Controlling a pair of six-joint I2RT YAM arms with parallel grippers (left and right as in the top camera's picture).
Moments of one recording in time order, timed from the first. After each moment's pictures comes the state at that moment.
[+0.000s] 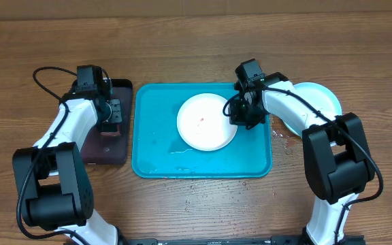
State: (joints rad) left arm 0.11 1.83 1.14 -0.57 -0.08 -0.02; right arm 0.36 2.02 1.38 -0.79 -0.20 0.36
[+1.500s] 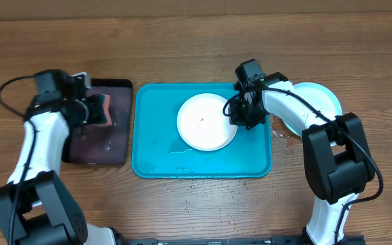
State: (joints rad) left arm 0.32 1.65 1.11 -0.58 0.34 0.04; right arm 0.36 2.02 1.38 -0.80 -0.20 0.36
